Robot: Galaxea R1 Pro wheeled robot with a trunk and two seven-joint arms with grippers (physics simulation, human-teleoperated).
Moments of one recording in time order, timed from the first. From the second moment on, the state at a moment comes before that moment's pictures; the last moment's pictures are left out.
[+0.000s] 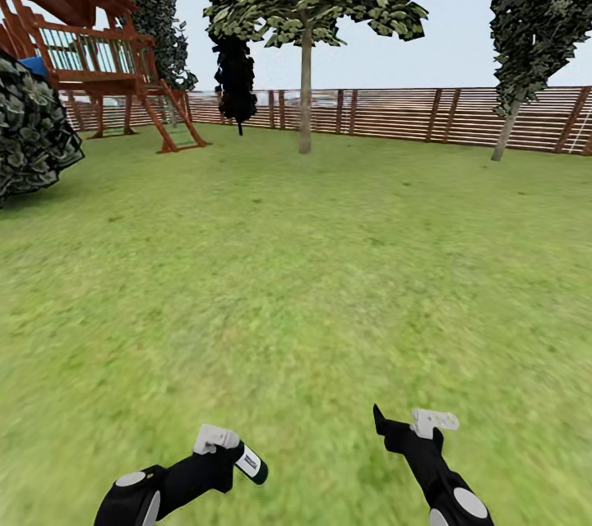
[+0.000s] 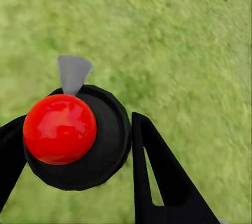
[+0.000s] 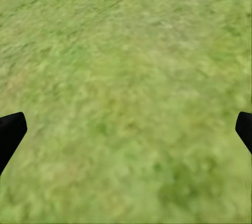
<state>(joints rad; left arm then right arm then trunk) -0.10 -0.05 0.08 -1.29 -0.07 0.52 -0.68 -0.04 -0.09 0.18 -1.40 -0.35 0.17 -0.20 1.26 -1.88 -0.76</state>
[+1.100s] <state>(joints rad) -0.10 -0.05 0.08 -1.29 -0.07 0.52 -0.68 -0.03 -0.09 0.18 -1.41 -0.35 0.17 -0.20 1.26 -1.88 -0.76</state>
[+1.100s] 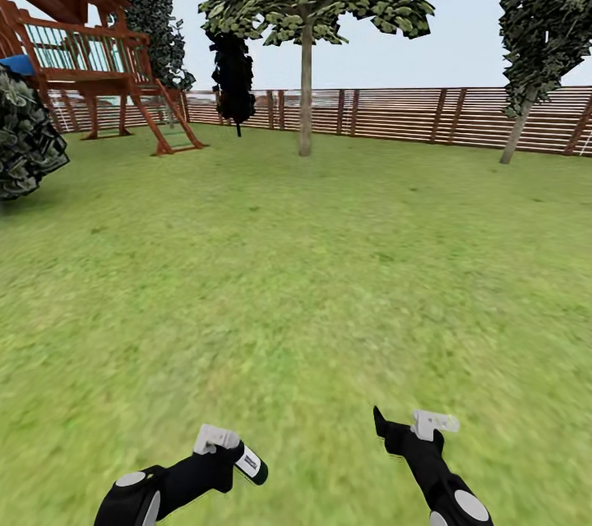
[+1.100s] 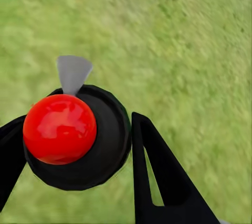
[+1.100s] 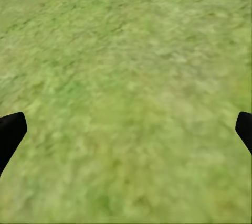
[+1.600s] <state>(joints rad) -0.10 -0.05 0.08 -1.29 -0.07 0.52 -0.68 -0.03 -0.09 0.18 -1.41 -0.35 0.17 -0.20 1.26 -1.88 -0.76</state>
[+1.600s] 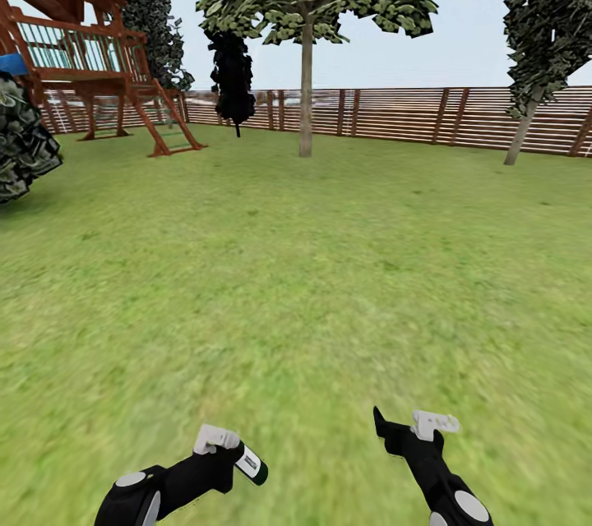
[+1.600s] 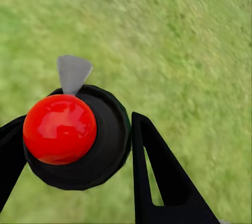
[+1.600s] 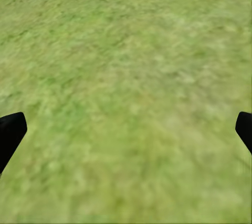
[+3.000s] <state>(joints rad) -0.10 -0.05 0.08 -1.29 -0.07 0.52 -0.68 0.00 -0.09 0.18 -1.46 -0.35 0.25 -0.20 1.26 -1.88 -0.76</state>
